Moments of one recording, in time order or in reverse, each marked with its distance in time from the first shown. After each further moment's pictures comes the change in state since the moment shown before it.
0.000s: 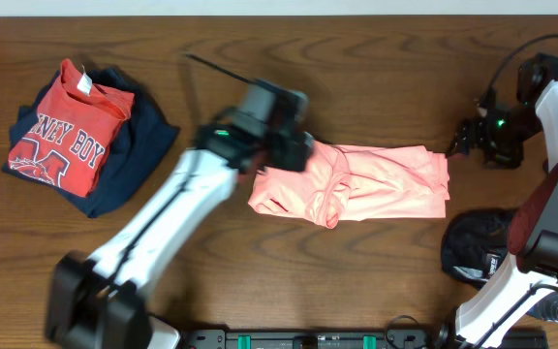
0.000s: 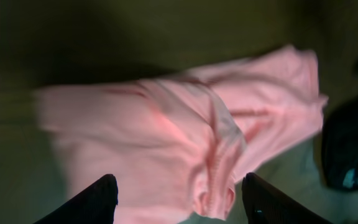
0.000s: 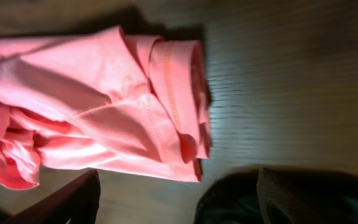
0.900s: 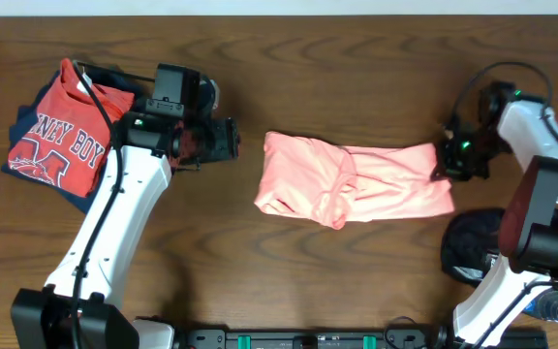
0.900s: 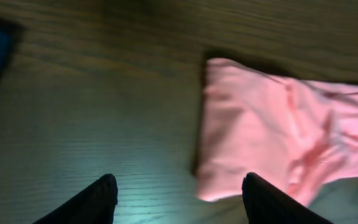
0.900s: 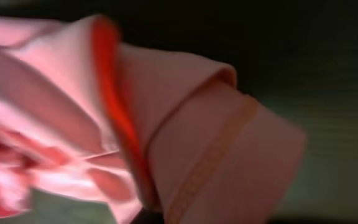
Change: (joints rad) left arm 0.272 -0.057 0.001 -0.221 -0.072 0.000; right arm 0.077 -0.010 -0.156 0.161 0.004 0.040
